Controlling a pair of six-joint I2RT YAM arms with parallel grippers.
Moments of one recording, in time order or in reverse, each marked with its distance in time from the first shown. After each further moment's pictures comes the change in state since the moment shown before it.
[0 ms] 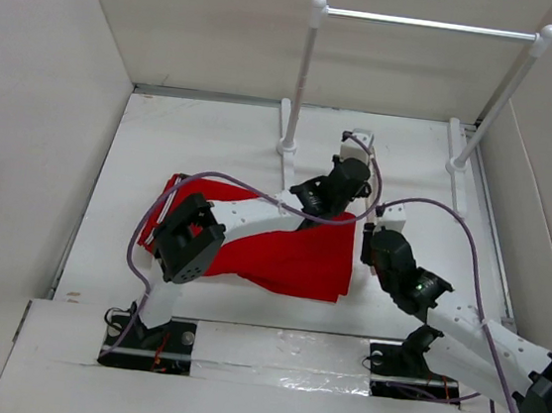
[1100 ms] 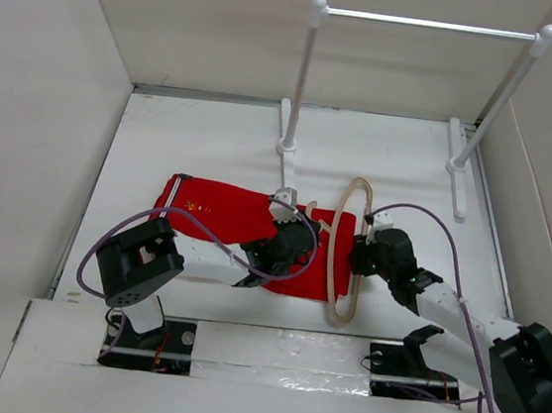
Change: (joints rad) left arm -0.114 -0.379 -0.874 0.413 -0.172 -0.504; right arm -0.200 0.131 -0.127 0.144 -0.514 -0.067
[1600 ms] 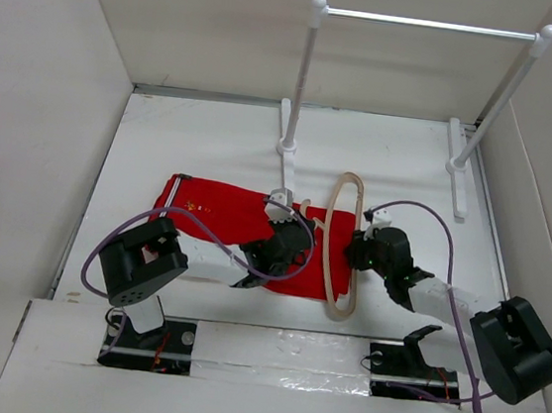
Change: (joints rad) left arm 0.006 0.010 -0.039 0.064 -0.043 0.013; right arm -0.023 0.179 -0.038 0.301 -0.090 0.024
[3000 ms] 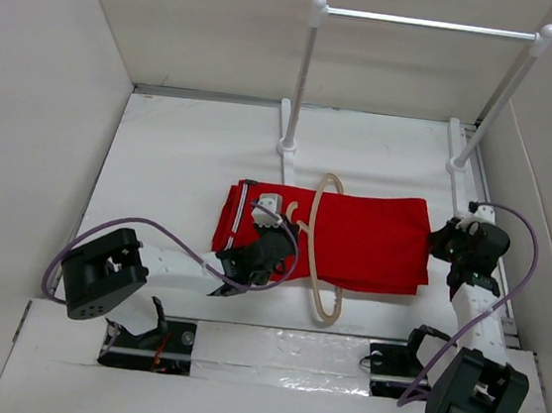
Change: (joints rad) left arm -0.015 -0.202 -0.133 -0.043 -0.037 0.161; right arm -0.861 -0.278 0.132 -0.365 -0.317 -0.106
